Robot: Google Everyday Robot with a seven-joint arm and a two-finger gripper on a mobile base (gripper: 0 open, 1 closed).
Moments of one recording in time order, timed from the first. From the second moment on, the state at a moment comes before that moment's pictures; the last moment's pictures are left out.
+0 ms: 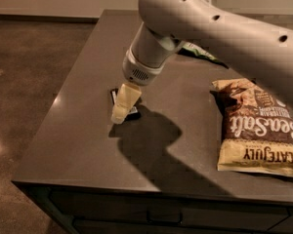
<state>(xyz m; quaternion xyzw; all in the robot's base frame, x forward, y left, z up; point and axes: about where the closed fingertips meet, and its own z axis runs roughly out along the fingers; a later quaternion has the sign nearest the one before) 0.556 0.051 0.860 -0.63 0.74 0.11 0.22</state>
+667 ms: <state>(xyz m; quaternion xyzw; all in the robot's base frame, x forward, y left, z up) 0.559 0.056 0.837 -0.64 0.73 0.11 0.21</state>
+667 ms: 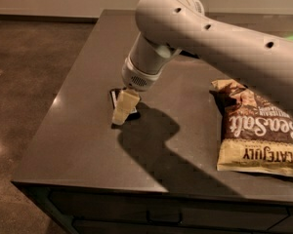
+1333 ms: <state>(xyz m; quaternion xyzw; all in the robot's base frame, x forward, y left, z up) 0.558 0.046 0.834 -0.64 0.73 0.10 0.20</state>
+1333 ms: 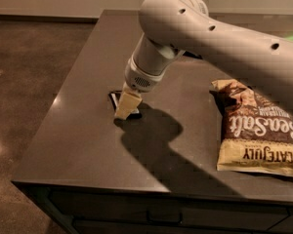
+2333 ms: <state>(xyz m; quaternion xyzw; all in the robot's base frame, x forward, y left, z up) 0.566 0.021 0.862 -0.62 0.74 0.09 0.23</state>
